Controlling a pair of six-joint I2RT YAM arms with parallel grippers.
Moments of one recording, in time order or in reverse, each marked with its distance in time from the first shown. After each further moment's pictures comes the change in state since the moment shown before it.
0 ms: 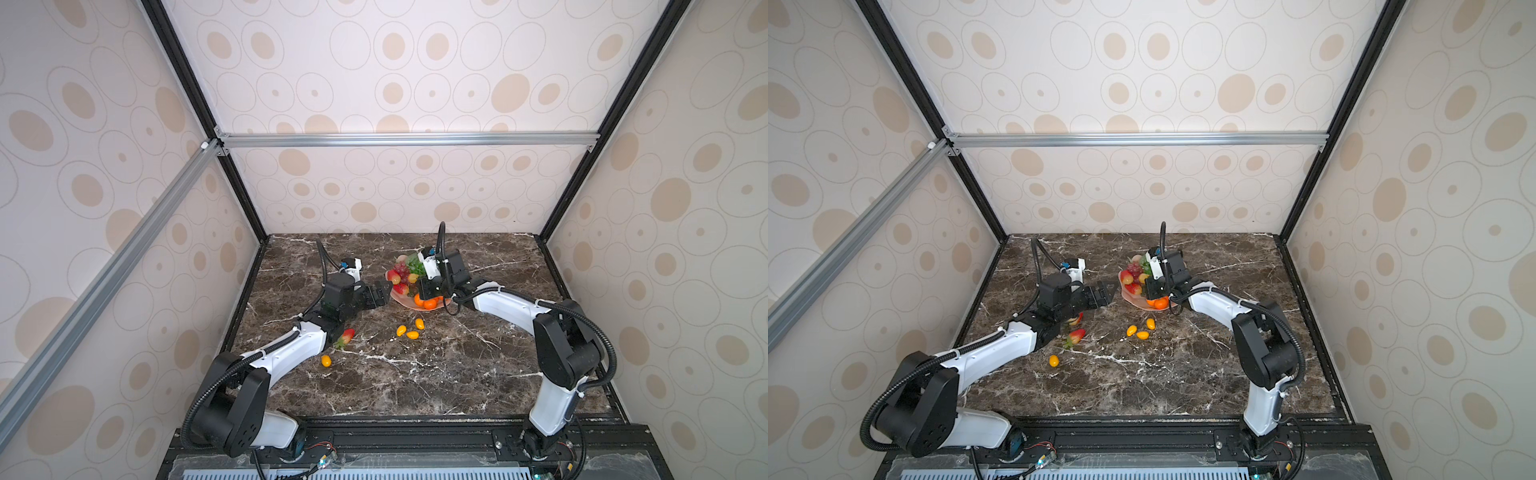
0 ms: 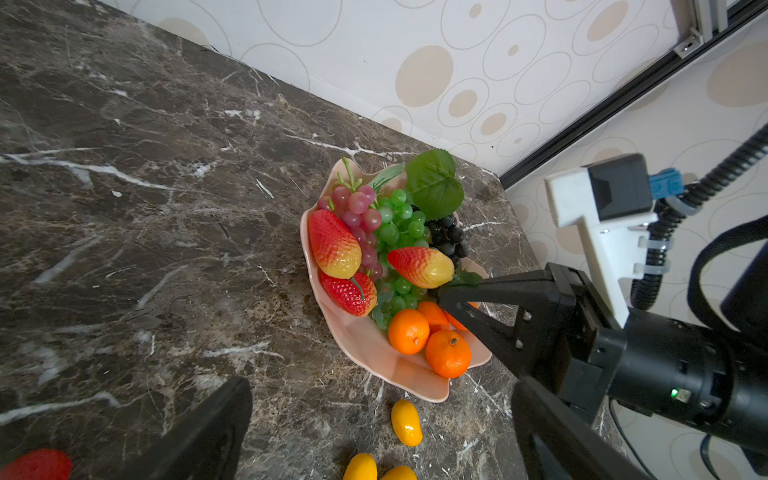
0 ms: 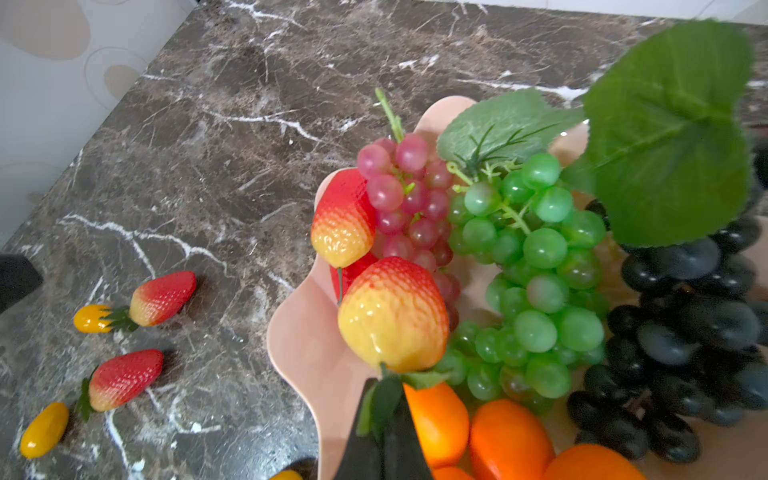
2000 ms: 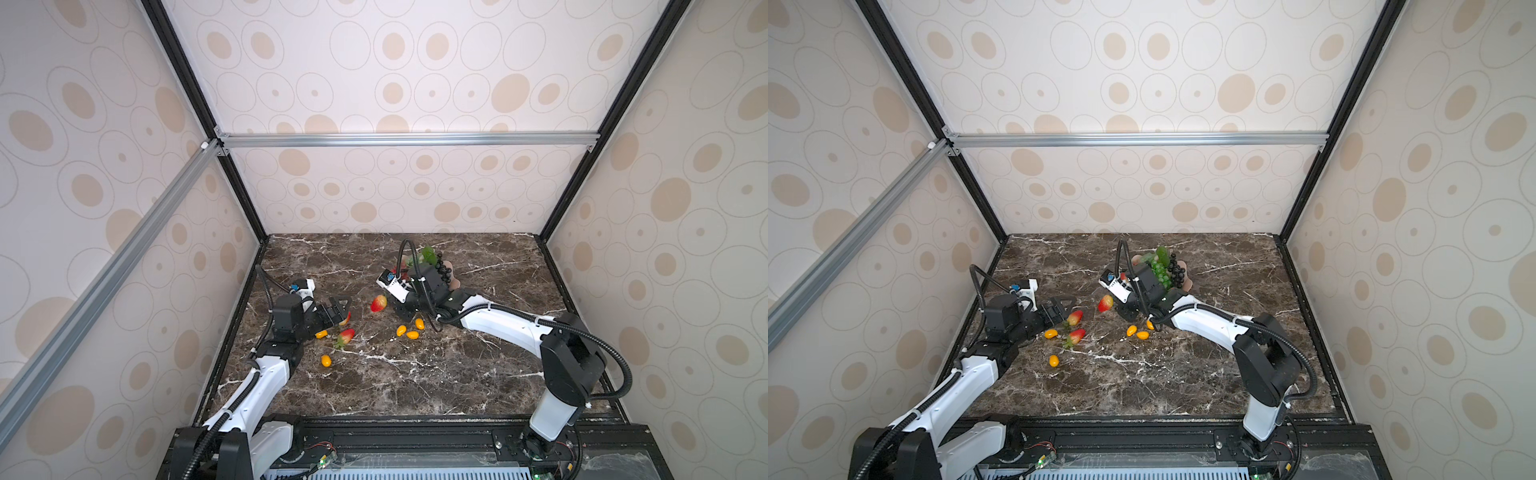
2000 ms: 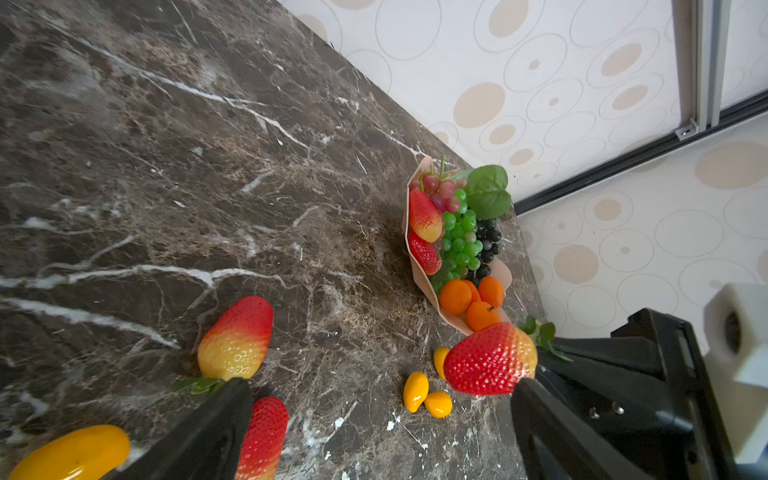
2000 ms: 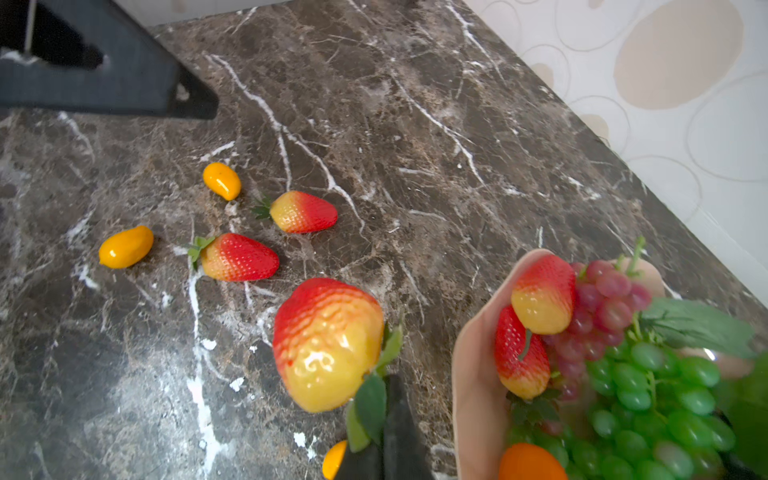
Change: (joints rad) left arm 0.344 -0.337 -0.254 -0.150 0.281 -0.026; right arm 0.248 -0.095 -0.019 0.000 0.087 -0.400
